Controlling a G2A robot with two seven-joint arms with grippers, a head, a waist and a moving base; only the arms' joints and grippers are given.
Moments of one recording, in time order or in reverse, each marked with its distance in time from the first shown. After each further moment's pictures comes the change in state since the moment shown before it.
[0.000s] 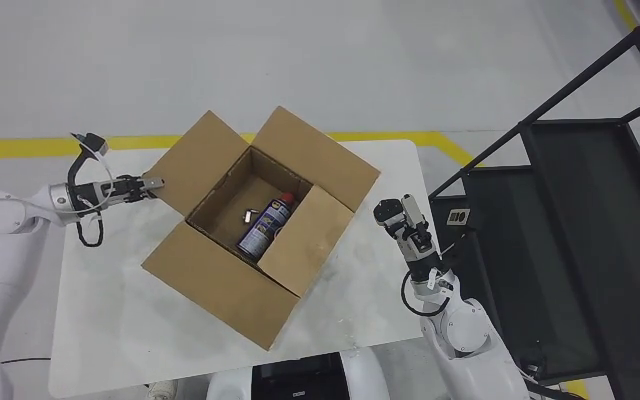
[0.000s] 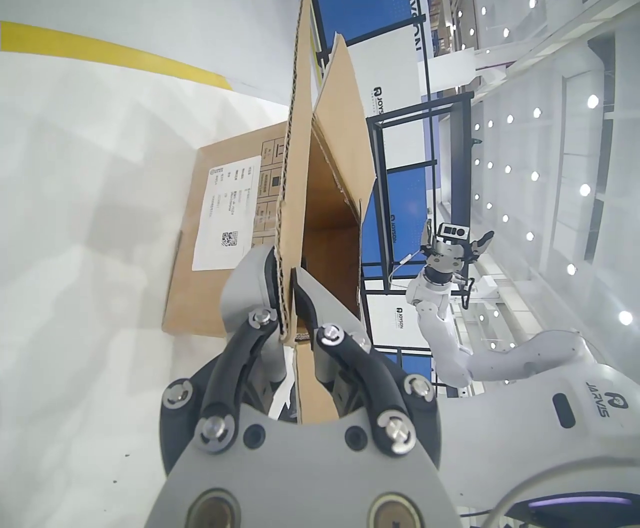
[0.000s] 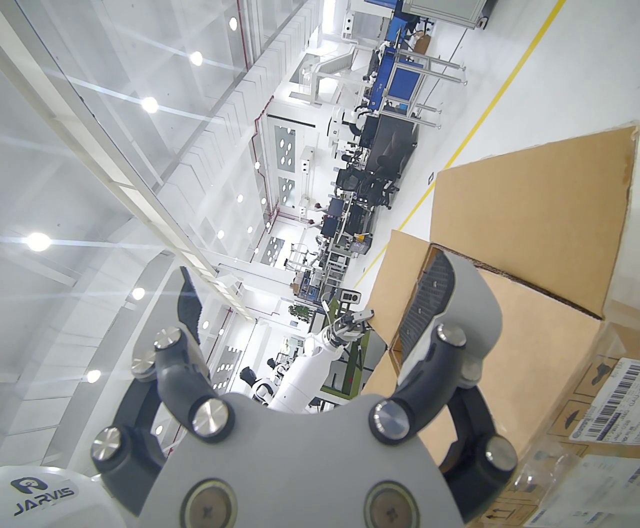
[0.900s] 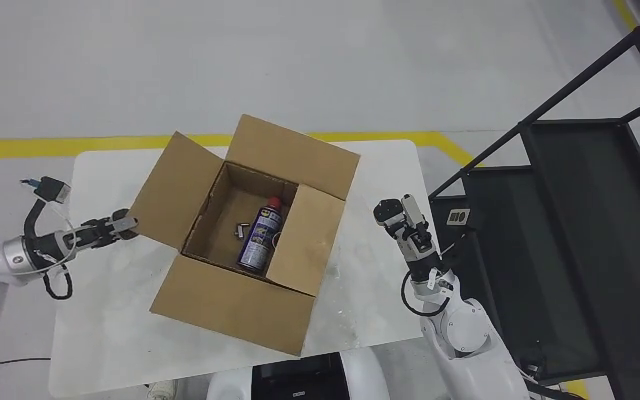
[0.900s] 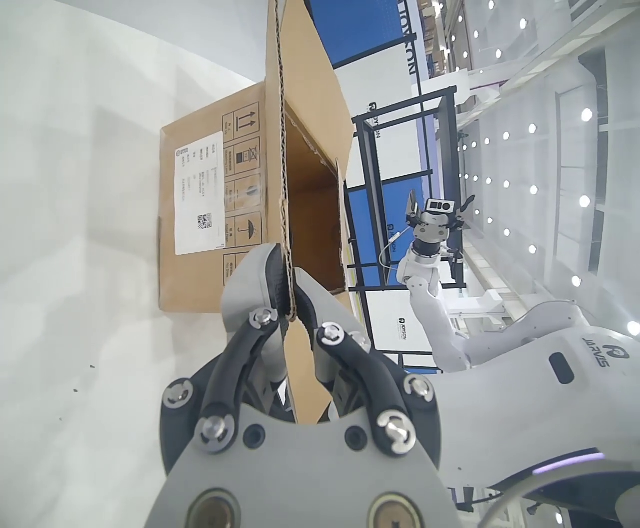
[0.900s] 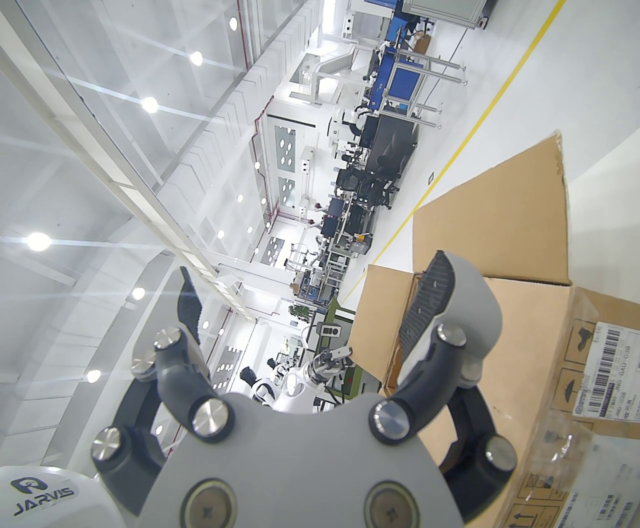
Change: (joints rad) left arm 0.597 0.149 -0.480 -0.503 -0.001 0.064 0.092; right arm 0.000 0.000 0.000 0.000 0.000 0.000 0.000
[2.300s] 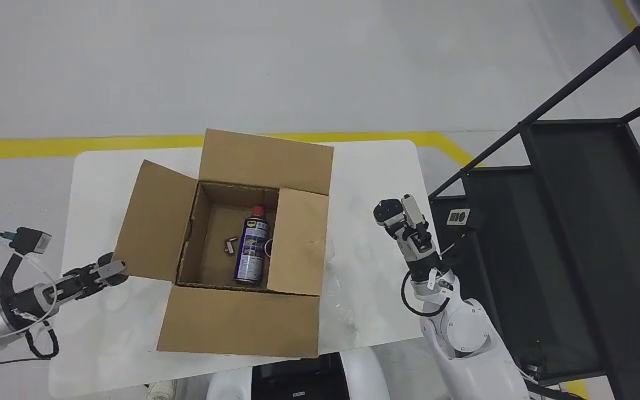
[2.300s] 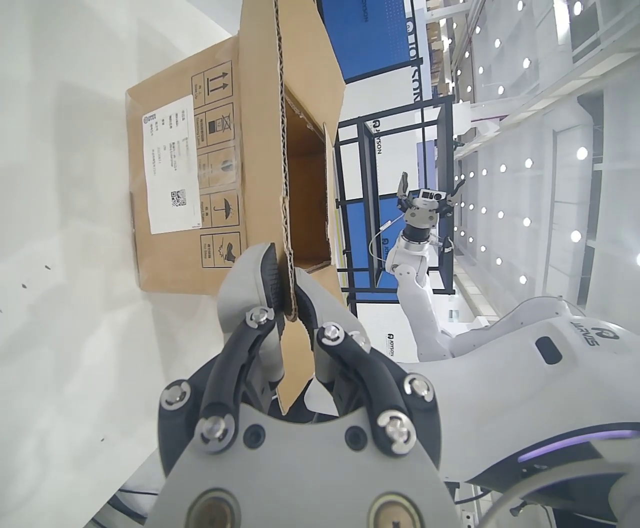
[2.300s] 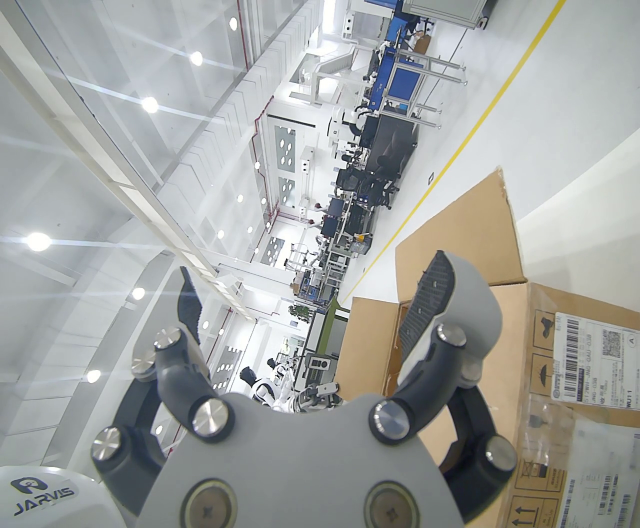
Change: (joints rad) left arm 0.551 -0.010 -0.391 -0.320 -0.054 0.077 0.069; right arm 0.000 0.000 0.000 0.000 0.000 0.000 0.000
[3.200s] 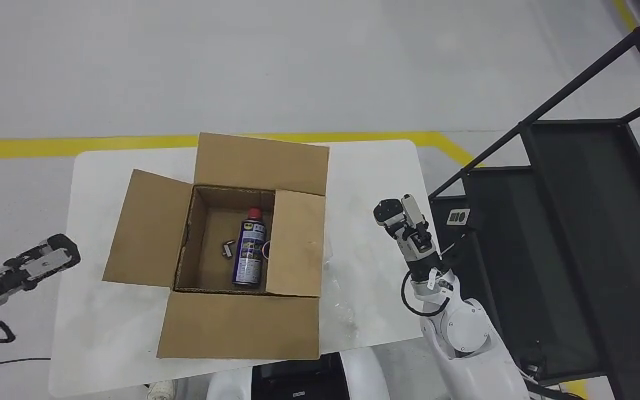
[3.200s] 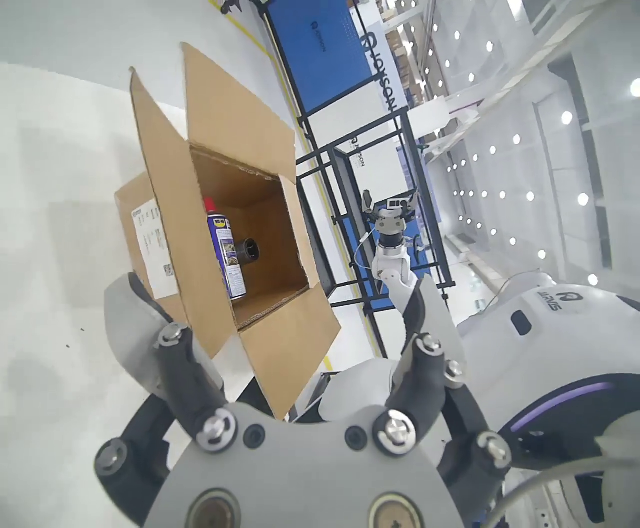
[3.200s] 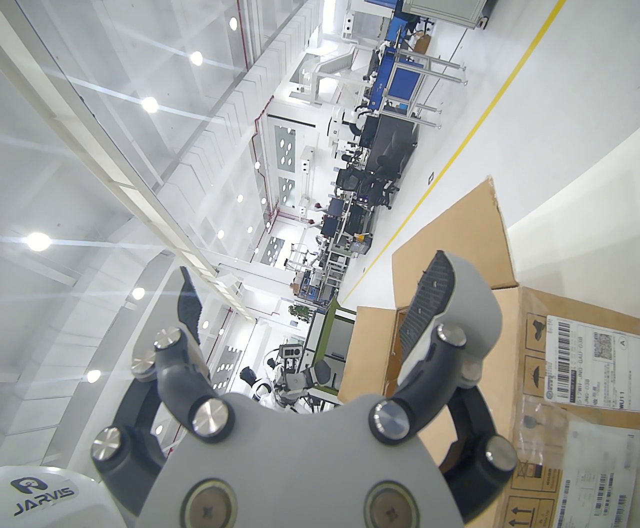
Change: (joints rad) left arm -0.088 -0.005 -0.143 -0.018 -0.061 -0.105 -0.111; right arm 0.000 0.000 0.000 0.000 0.000 0.000 0.000
